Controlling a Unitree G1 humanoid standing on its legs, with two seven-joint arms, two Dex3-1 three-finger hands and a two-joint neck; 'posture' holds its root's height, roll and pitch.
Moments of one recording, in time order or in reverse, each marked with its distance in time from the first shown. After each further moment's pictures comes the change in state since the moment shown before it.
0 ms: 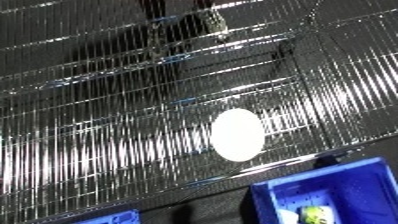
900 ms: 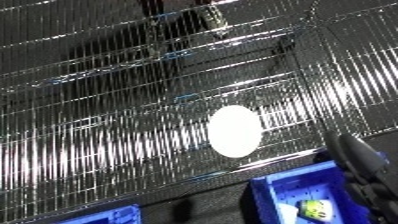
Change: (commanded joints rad) left arm -0.034 -0.020 0.039 0.108 0.019 -0.038 -0.040; right arm -0.127 -0.048 -0.231 -0.425 -0.186 -0.187 -0.326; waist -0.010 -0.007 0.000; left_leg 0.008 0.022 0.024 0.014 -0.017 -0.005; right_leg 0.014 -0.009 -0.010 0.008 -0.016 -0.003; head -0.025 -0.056
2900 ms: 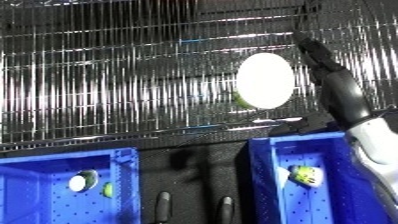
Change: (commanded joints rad) left arm -0.019 -0.017 -0.193 -0.166 0.021 0.108 0.026; right arm -0.709 0.040 0.371 0.941 0.017 0.235 -0.058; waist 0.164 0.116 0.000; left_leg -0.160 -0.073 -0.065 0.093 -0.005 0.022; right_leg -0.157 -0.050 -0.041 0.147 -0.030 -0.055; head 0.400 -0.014
